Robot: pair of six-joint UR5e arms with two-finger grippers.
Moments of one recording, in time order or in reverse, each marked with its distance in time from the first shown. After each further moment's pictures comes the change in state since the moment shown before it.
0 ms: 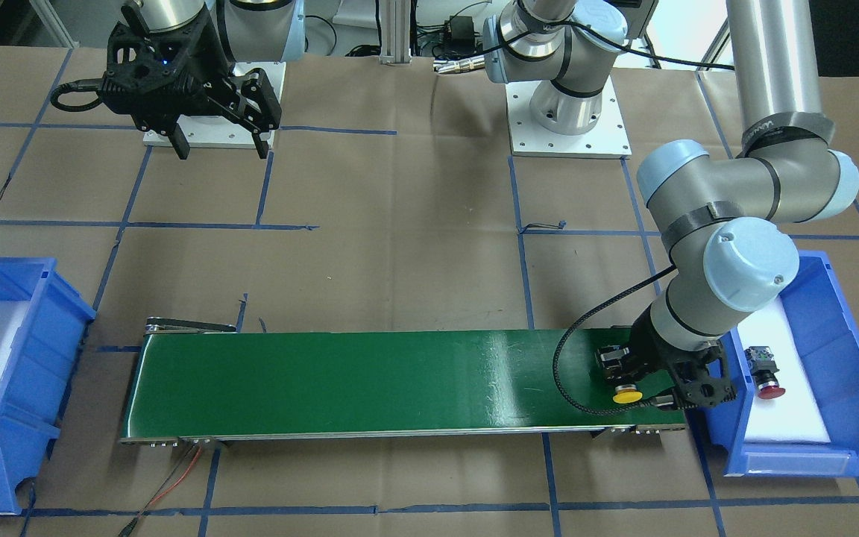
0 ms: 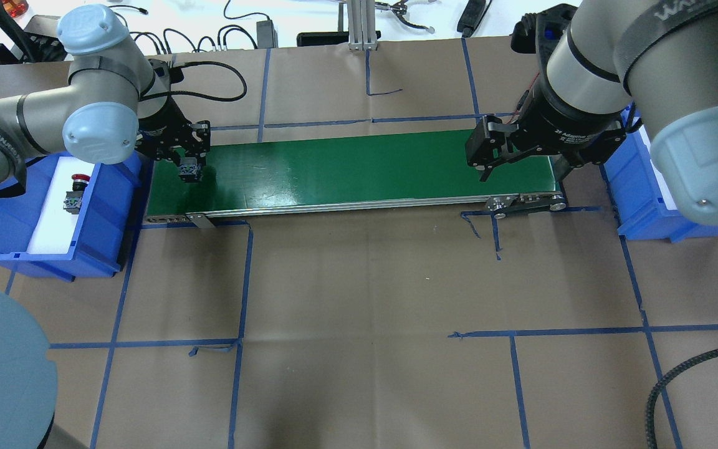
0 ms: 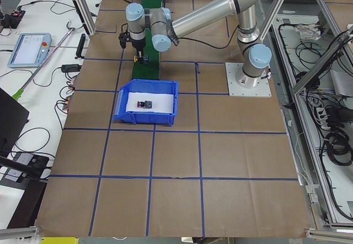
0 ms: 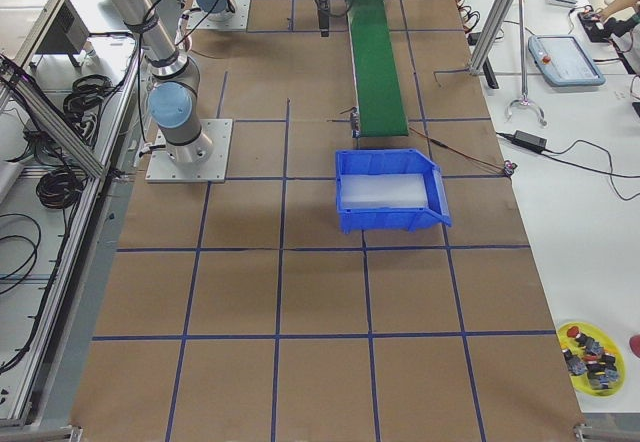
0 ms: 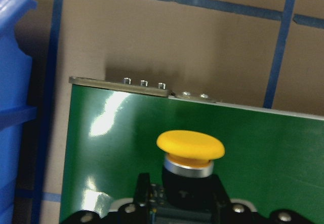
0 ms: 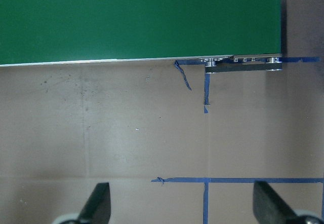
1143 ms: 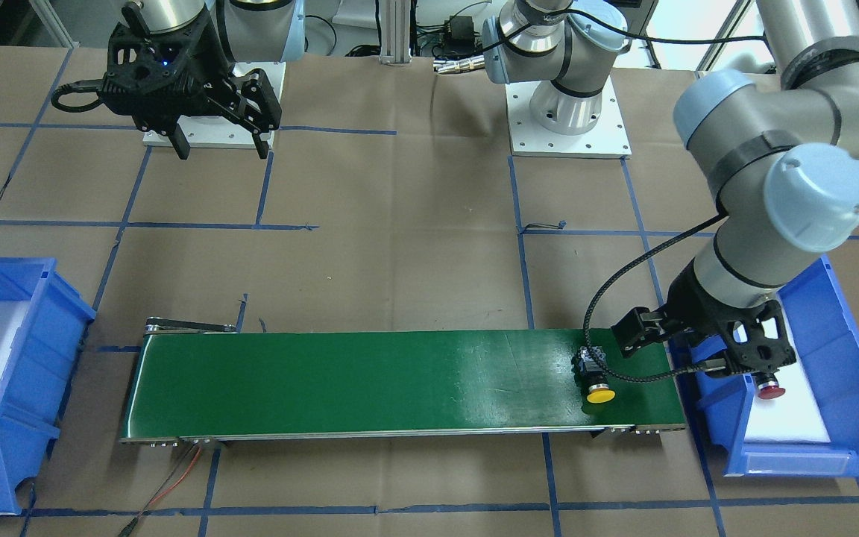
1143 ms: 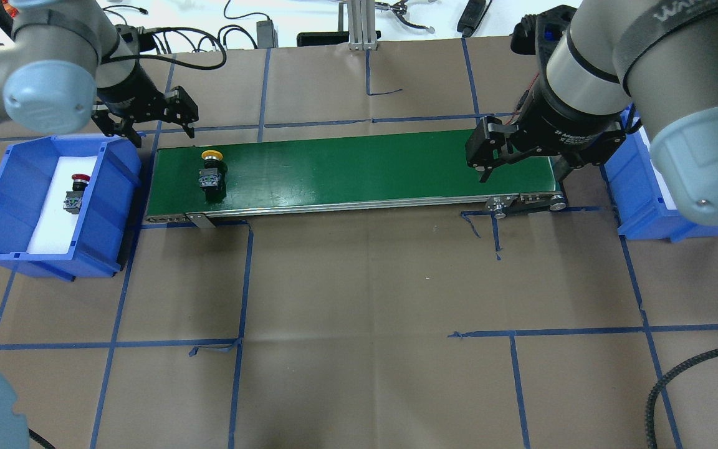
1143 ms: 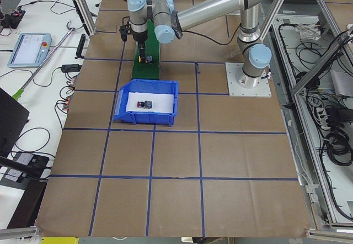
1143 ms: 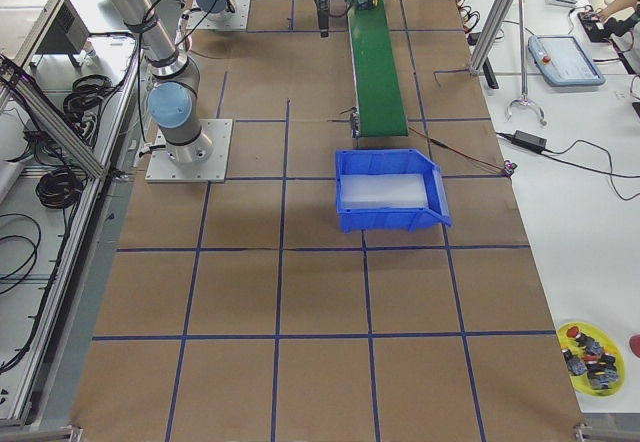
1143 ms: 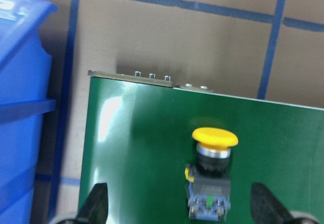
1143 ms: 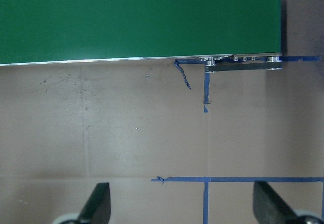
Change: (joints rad) left arm 0.017 0.107 0.154 -0.268 0.004 0.009; right arm 0.000 -0.002 0.002 0.001 0.001 0.001
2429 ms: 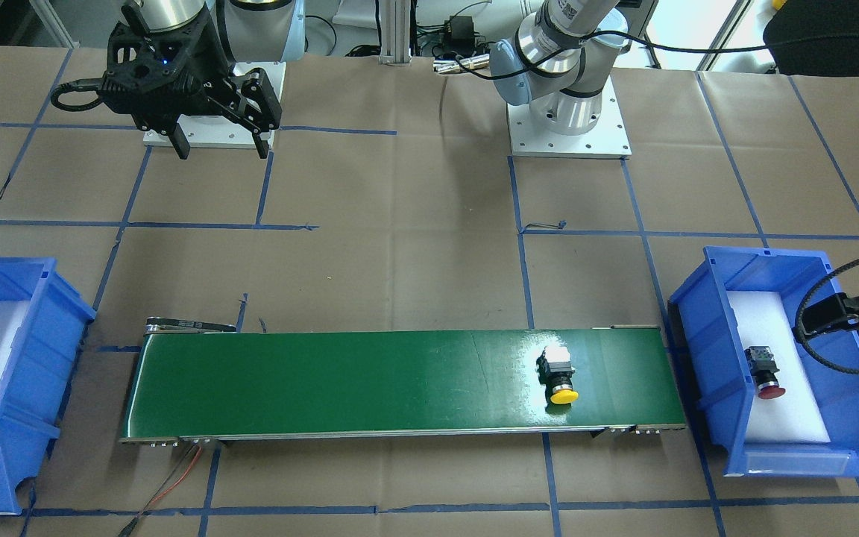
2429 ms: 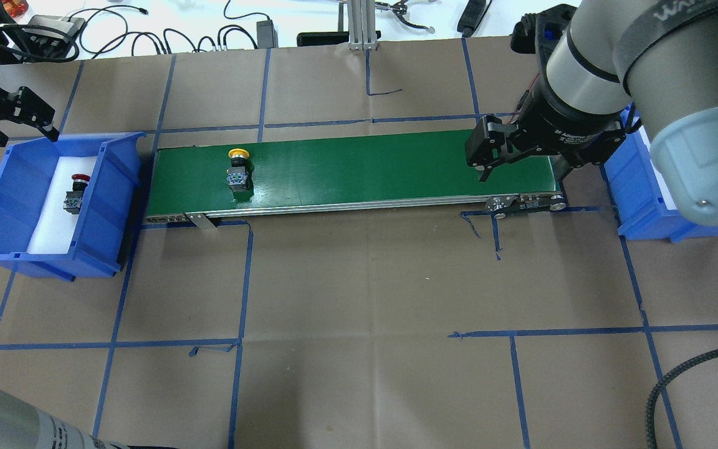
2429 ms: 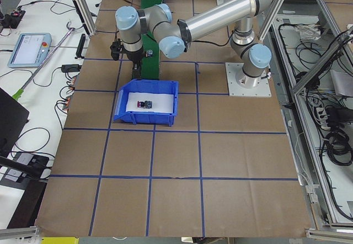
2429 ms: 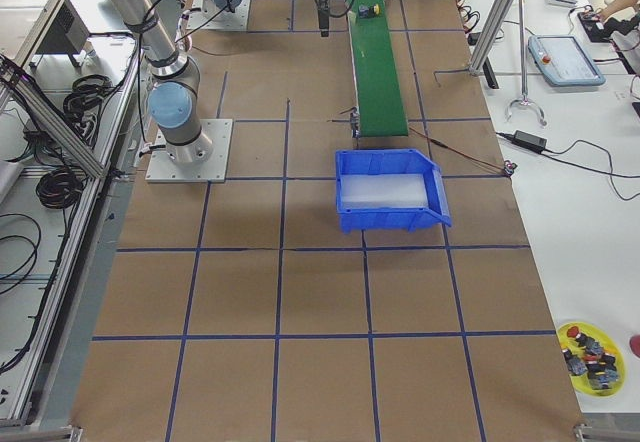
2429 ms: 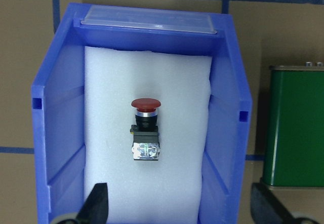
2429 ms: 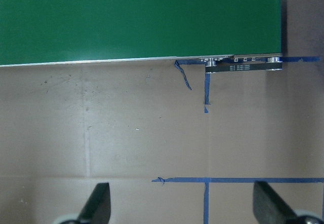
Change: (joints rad) left arm 0.356 -0.096 0.130 -0.088 -0.008 0.481; right arm 0.000 0.001 -0.001 -0.001 0.001 0.001
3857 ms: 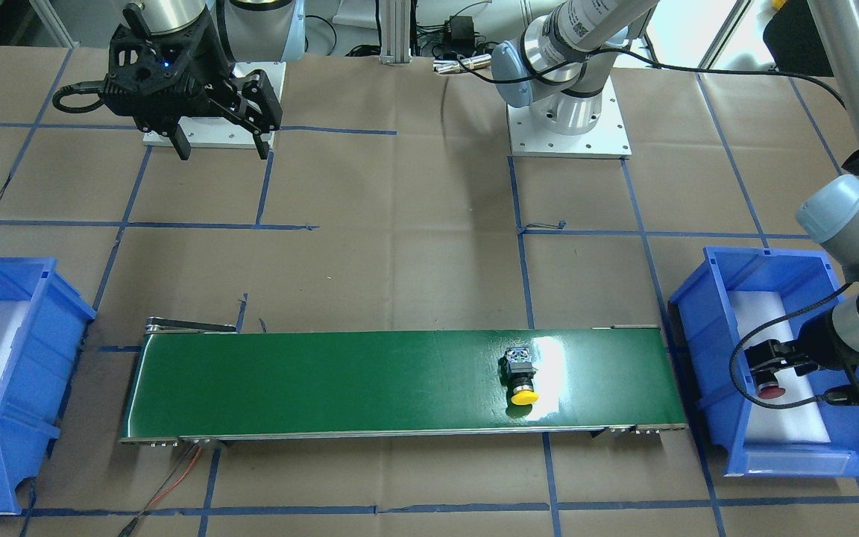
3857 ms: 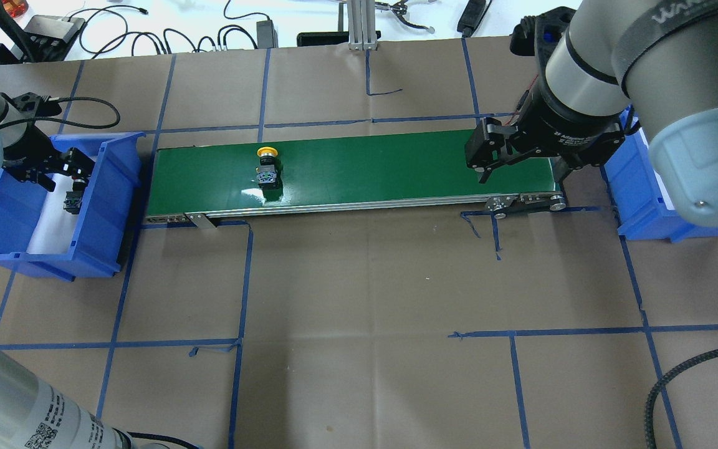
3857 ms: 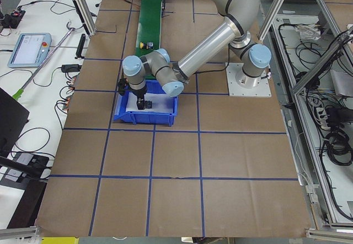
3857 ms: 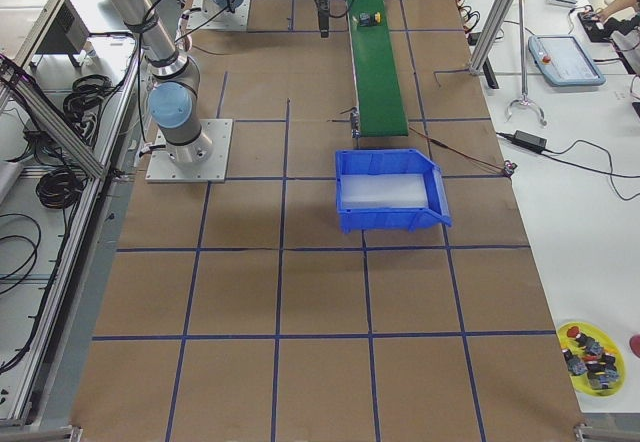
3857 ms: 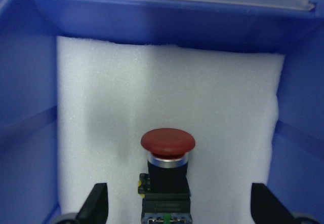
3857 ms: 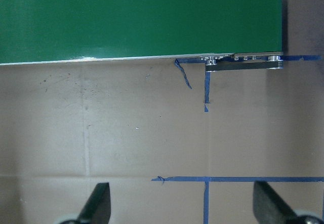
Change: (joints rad) left arm 0.023 -0.118 -0.222 0.344 -0.001 0.053; right arm 0.000 0.001 0.004 0.000 0.000 -0.001
